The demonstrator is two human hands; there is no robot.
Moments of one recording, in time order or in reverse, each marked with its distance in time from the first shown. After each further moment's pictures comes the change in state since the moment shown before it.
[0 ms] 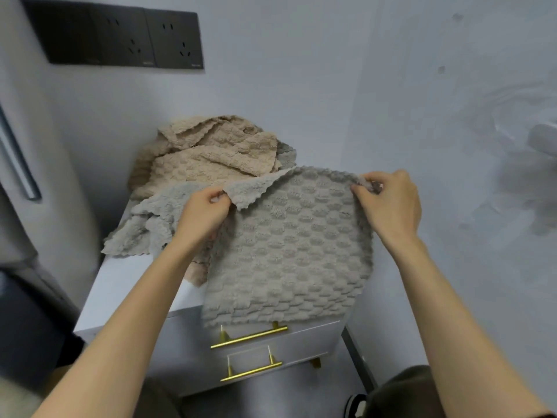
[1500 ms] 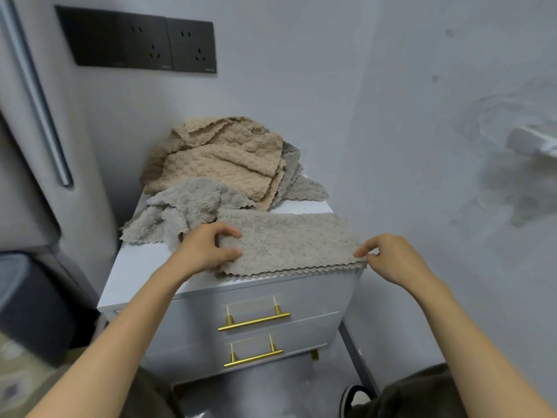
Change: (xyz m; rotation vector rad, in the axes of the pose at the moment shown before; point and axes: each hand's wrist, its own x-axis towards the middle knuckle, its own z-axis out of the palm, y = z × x) left_hand -0.043 -0.044 -0.022 0.396 -0.239 0.091; right_hand -0.059 0.045 -0.018 -0.260 -0.620 0.069
